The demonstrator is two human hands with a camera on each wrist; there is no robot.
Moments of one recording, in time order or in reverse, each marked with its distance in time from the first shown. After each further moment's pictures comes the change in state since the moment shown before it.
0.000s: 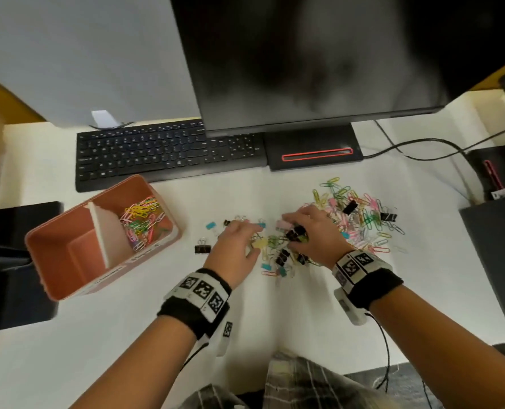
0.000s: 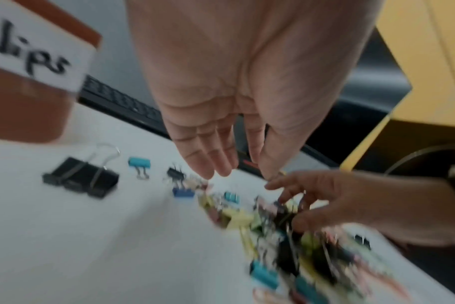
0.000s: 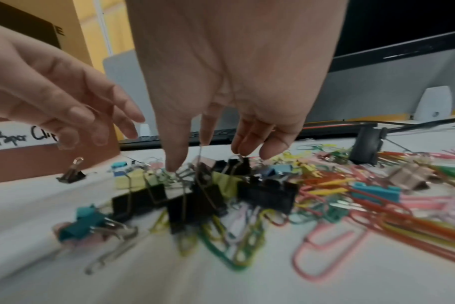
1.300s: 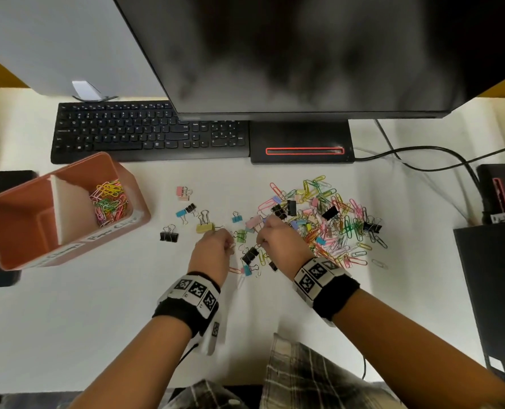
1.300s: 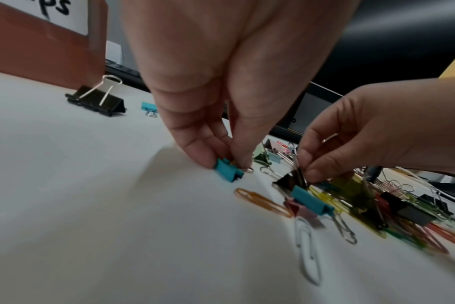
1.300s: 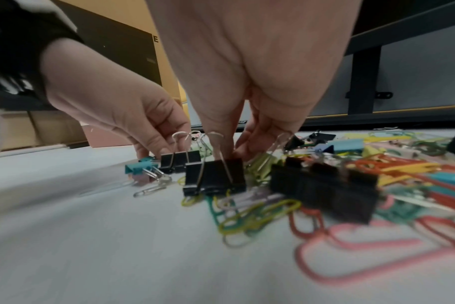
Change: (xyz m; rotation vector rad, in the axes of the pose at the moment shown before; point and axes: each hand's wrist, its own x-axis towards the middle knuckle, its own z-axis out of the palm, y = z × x) left_hand 0.014 0.009 0.065 0.079 0.153 -0.387; right_hand 0.010 0.018 0.017 -0.100 -0.153 -0.224
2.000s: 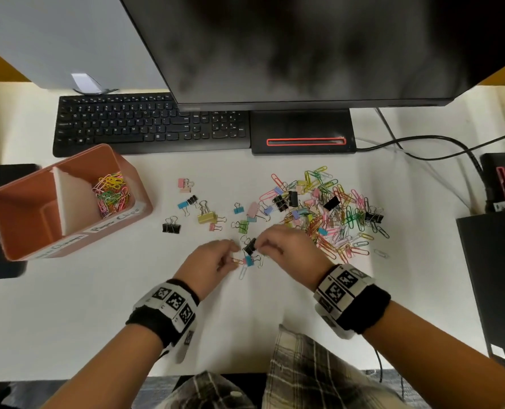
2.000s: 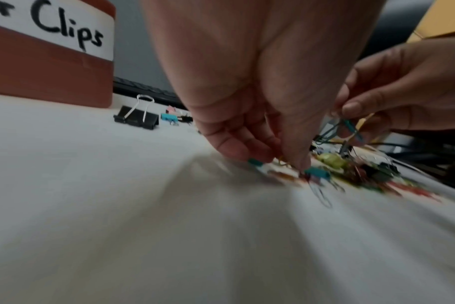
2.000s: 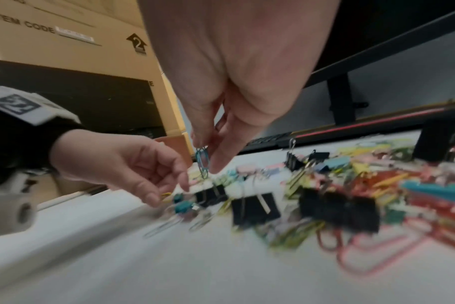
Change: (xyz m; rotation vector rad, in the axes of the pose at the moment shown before) left_hand -0.027 -0.031 -0.009 0.010 -0.217 0.251; right_hand -0.042 -0.005 -0.008 0.384 0.123 -0.157
